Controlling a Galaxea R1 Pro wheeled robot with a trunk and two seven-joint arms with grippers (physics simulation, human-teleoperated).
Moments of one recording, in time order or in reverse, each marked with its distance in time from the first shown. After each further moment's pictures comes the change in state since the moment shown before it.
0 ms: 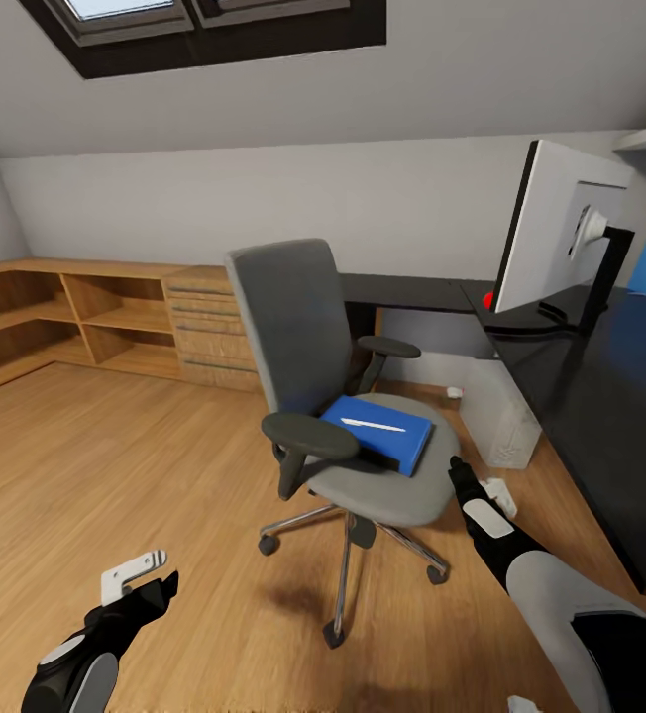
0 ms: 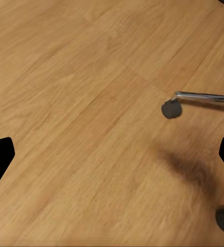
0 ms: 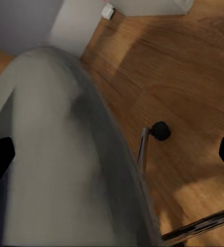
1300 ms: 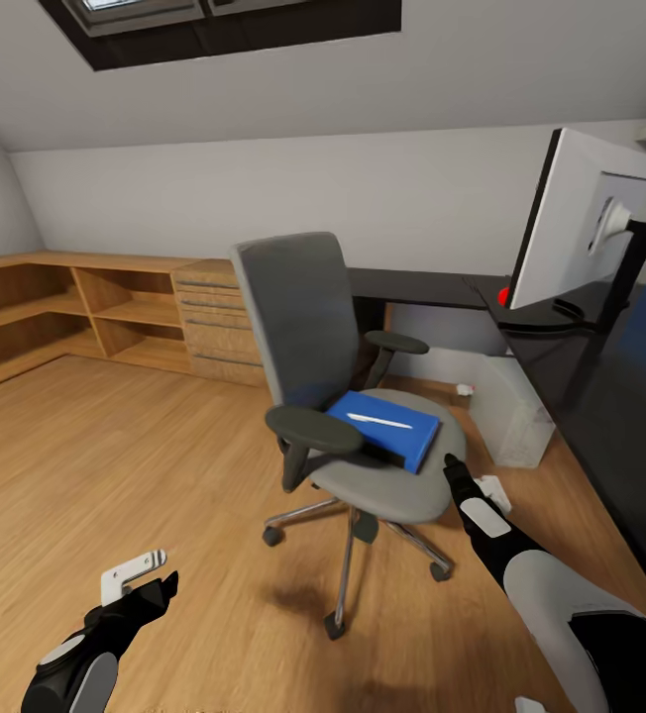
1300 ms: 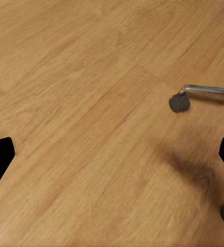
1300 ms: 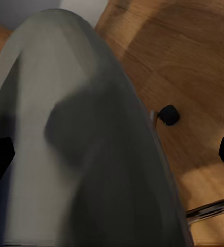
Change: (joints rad) left arm 0.000 0.000 0.001 0.000 0.000 0.000 0.000; right arm 0.000 0.008 0.002 -0.008 0.003 0.027 0.023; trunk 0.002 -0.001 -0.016
